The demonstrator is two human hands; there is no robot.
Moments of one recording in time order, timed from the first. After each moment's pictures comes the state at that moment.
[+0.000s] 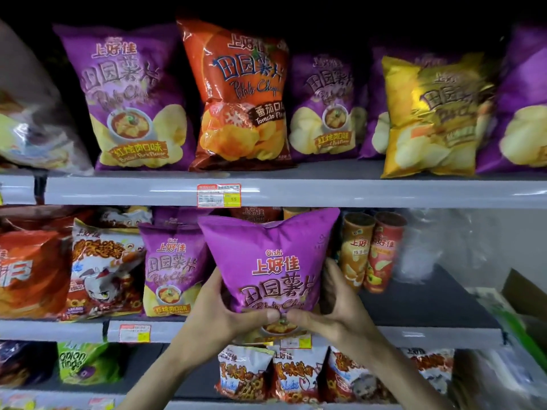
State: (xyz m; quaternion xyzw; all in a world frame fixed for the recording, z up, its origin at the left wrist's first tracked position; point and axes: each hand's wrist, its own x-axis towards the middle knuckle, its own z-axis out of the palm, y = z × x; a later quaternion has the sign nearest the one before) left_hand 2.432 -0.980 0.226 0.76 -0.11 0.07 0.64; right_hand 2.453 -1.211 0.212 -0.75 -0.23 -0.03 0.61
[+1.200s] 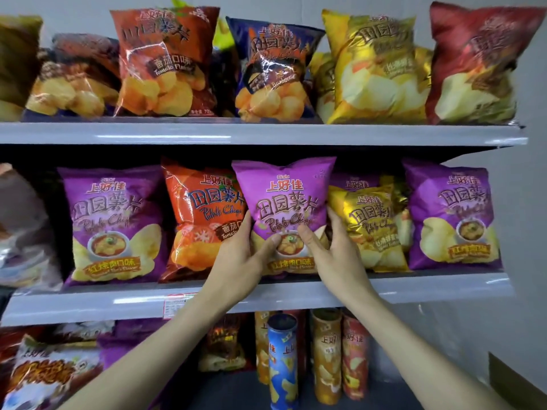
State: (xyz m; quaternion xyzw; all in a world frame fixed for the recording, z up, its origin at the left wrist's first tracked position) left_hand 2.526 -1.057 0.412 0.79 -0.26 0.30 0.47; right_hand 2.532 -1.250 0.405 -0.77 -0.15 -0.37 0.50
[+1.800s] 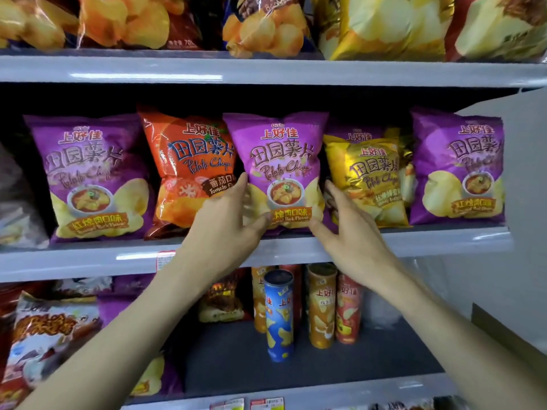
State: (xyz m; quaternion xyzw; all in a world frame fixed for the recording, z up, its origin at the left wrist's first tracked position) left_hand 2.495 -1.051 0.413 0.88 -0.19 0.34 0.28; right_hand 2.499 -1.277 0.382 -0.88 -0.13 -0.31 0.34
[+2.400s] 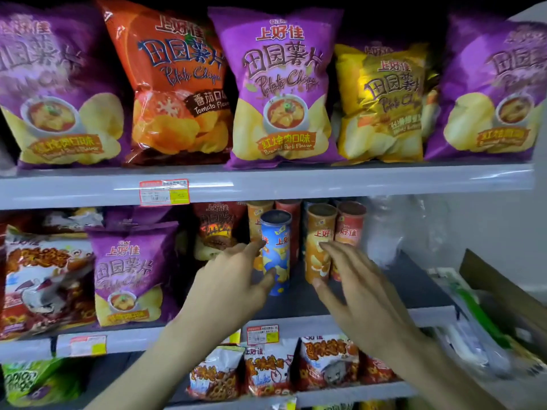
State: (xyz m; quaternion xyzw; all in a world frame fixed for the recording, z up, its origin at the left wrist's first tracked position) left_hand 2.466 -1.056 0.253 0.96 -0.13 0.16 0.18; right_hand 2.442 -1.295 0.223 -0.95 -0.14 -0.24 0.18
